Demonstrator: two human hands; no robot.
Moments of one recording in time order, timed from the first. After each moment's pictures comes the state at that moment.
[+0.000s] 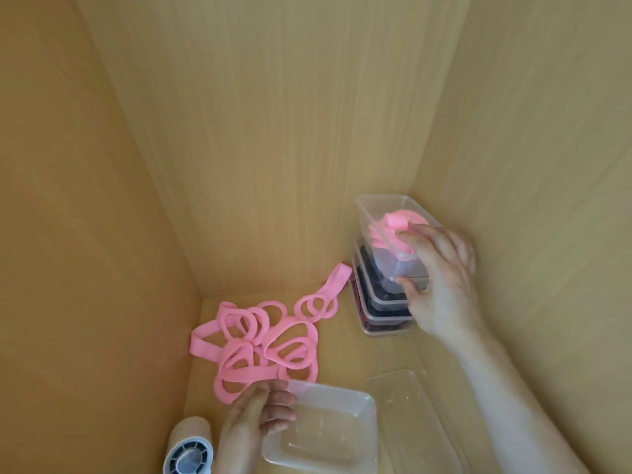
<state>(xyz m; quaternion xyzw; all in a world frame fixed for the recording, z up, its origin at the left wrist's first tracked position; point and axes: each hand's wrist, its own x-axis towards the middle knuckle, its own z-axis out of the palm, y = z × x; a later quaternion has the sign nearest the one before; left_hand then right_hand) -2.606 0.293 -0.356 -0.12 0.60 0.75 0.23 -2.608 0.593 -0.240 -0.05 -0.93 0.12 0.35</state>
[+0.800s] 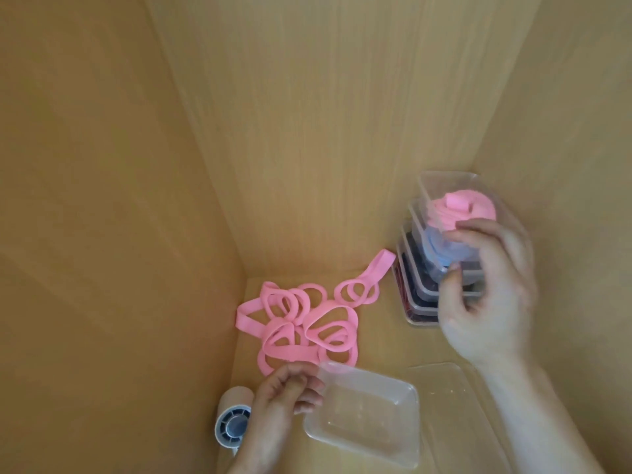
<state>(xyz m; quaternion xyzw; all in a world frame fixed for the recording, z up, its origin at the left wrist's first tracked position) -2.599 0.272 -0.345 -0.08 0.66 0.72 0.21 -2.594 0.532 -0.228 0.01 -0.83 0.25 0.50</state>
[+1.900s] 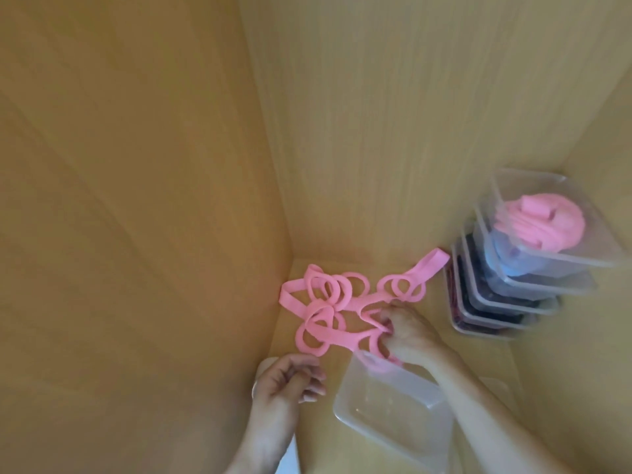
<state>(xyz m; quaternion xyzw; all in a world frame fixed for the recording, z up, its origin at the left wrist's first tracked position) -2.571 0.245 -0.326 -0.11 0.67 0.73 0.07 -2.680 0.483 -0.387 0.01 -0.96 0.24 -0.15</state>
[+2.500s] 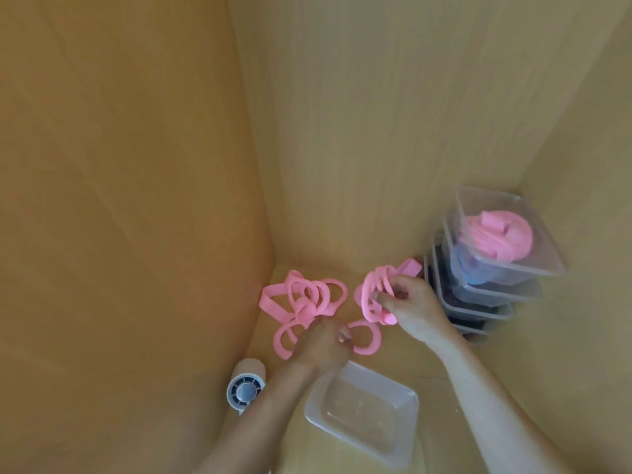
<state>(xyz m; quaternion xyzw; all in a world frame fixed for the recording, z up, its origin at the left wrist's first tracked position) -2.661 0.322 -0.354 0.08 0.92 0.34 0.19 -2.674 0.515 -0.310 -0.06 -0.83 0.56 -0.01</state>
